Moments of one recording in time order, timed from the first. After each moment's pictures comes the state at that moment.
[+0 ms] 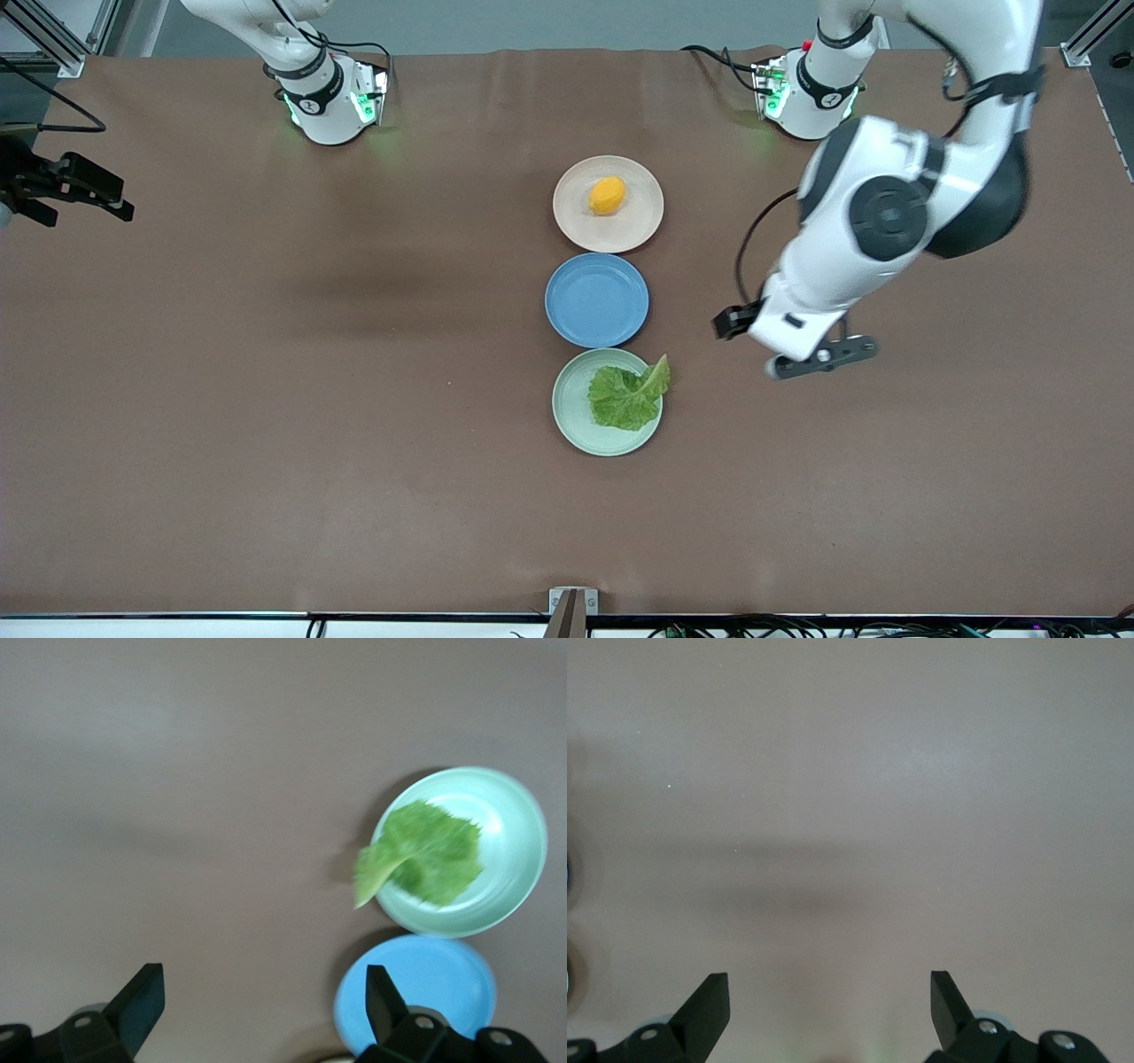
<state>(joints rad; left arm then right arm) -0.41 0.40 -0.03 -1.53 -0.03 1.90 -0.71 -0.01 -0.08 -0.07 -1.67 0.02 1.54 -0.13</state>
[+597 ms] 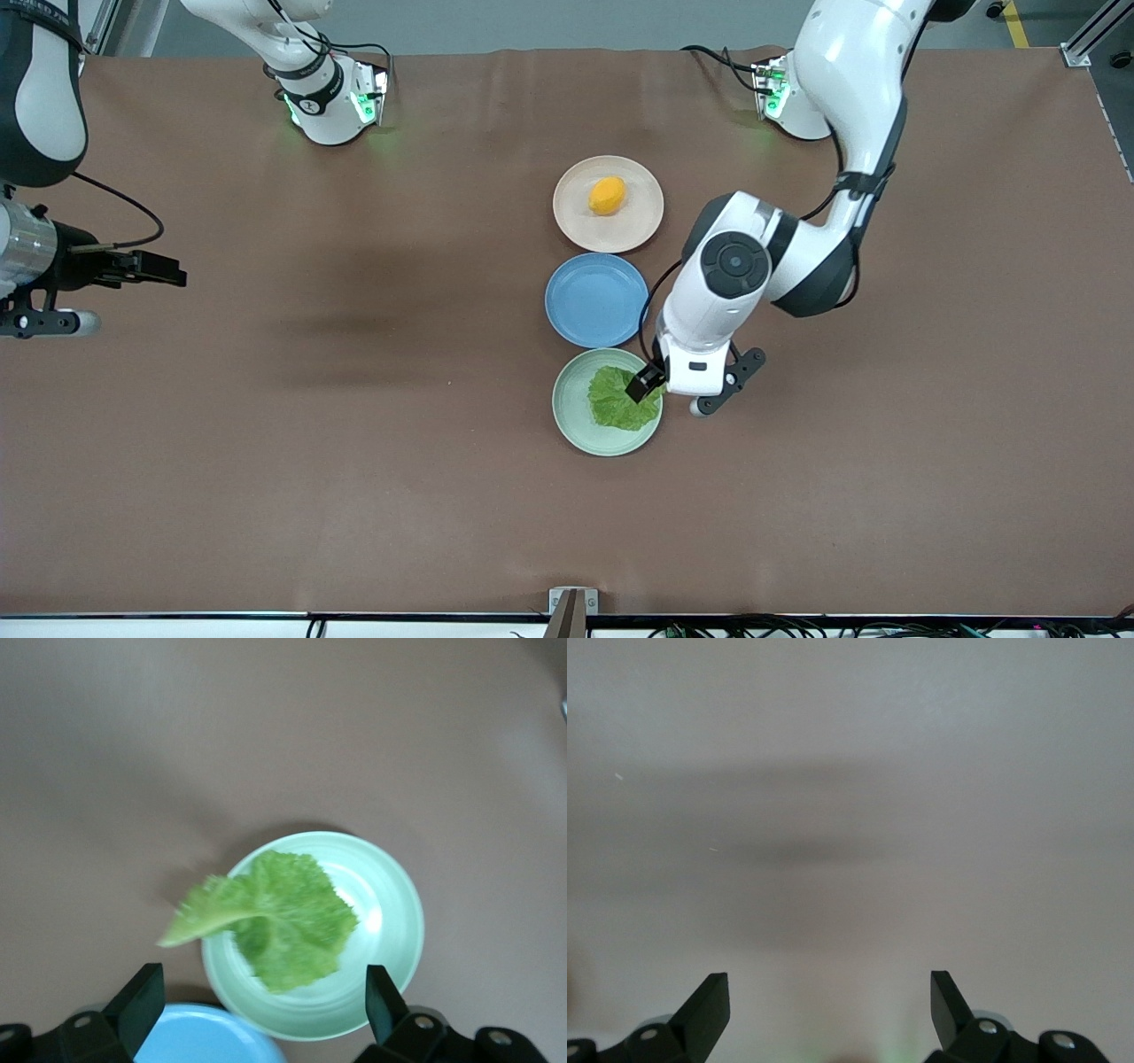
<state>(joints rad) -0.52 0.64 -0.03 -1.44 -0.04 2.23 -1.41 -0.01 0.14 -0.07 -1.63 0.08 1.56 0.00</state>
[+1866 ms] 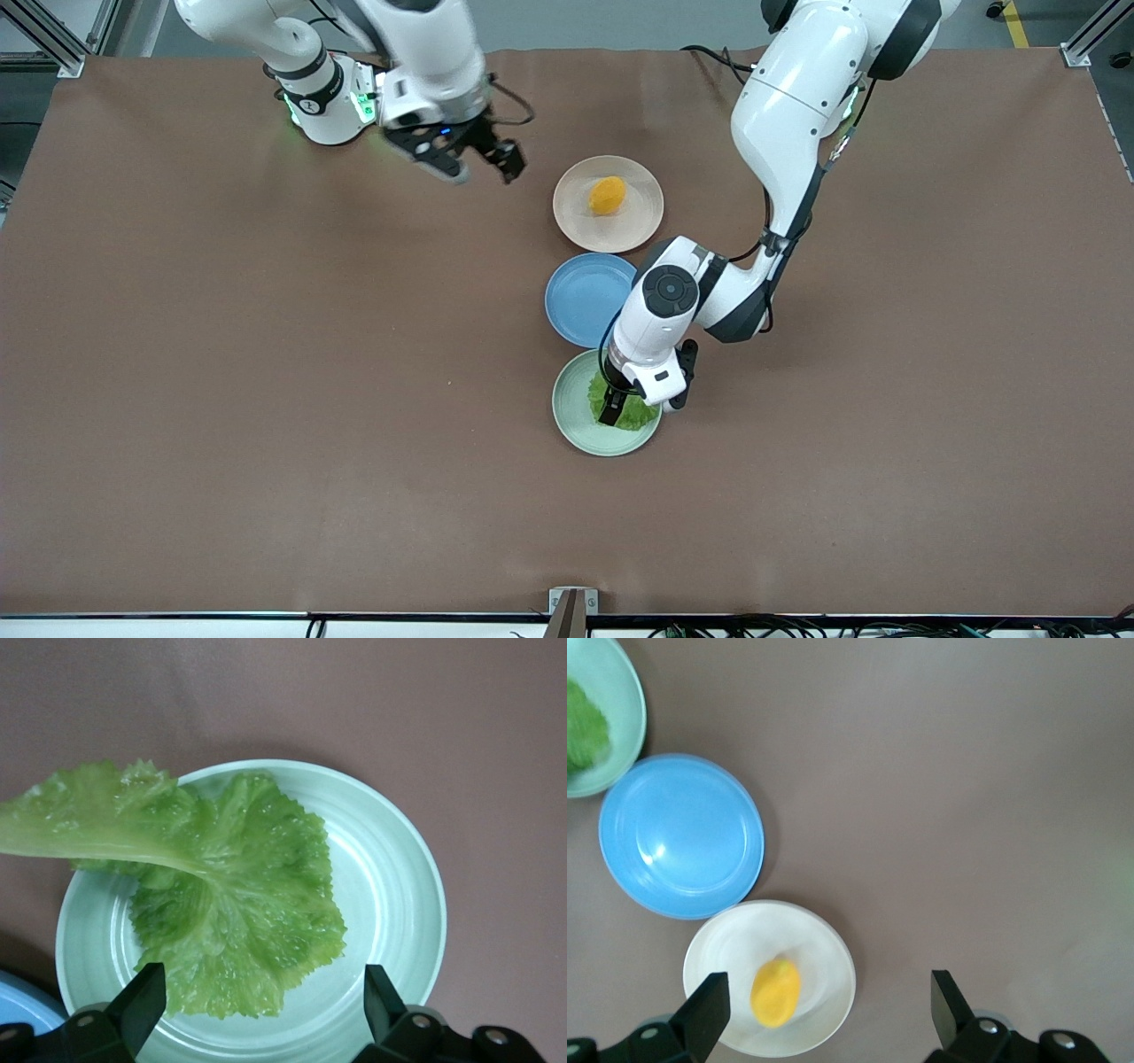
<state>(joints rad) -0.59 0.84 -0.03 -1.43 -0.05 2.50 -1.82 0.72 -0.02 0.18 -2.03 0.11 2.00 1.46</state>
